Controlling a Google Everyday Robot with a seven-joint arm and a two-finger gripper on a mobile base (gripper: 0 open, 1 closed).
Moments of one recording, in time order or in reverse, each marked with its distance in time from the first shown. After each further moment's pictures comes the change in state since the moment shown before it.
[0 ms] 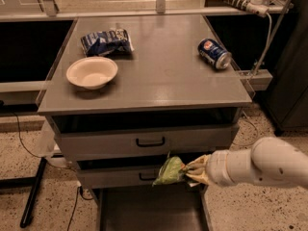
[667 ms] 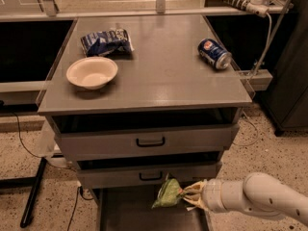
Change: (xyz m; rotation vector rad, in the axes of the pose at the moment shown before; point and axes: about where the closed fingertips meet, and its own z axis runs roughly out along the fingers) arm 0.082 0.047 0.070 -0.005 -0.045 -0.009
